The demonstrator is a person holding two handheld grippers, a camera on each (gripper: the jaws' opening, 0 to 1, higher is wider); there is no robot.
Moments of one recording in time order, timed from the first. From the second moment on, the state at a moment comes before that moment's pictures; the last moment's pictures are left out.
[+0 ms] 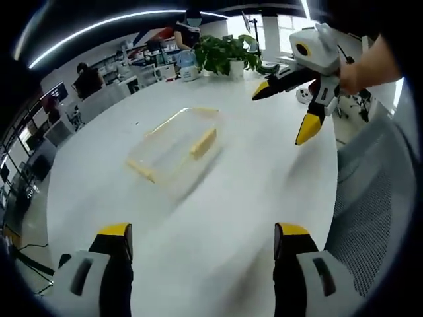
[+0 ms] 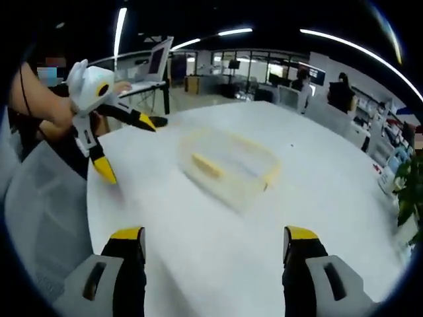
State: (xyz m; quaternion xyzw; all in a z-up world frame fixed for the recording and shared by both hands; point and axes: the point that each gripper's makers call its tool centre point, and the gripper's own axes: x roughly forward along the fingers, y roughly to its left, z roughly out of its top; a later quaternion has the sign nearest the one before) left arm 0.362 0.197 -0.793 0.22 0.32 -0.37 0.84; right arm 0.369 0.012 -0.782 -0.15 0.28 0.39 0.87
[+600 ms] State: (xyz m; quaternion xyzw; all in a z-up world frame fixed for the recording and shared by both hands) left arm 0.331 0.209 -0.800 0.21 0.32 -0.36 0.85; right arm 0.351 -0.001 -0.776 -0.13 0.27 0.36 0.88
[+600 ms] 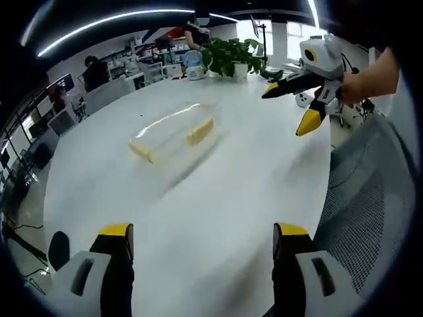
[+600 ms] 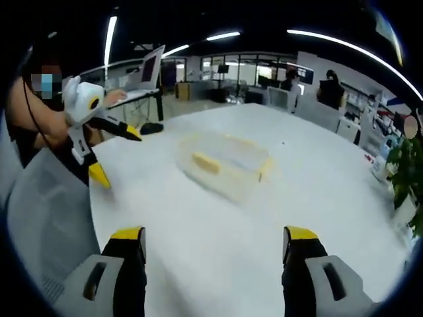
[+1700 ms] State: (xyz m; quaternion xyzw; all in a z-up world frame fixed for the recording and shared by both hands) left arm 0.311 0.217 -0.799 0.15 0.32 -0.34 0.87; right arm 0.320 -0.027 -0.780 -0.10 0.27 0.33 0.90
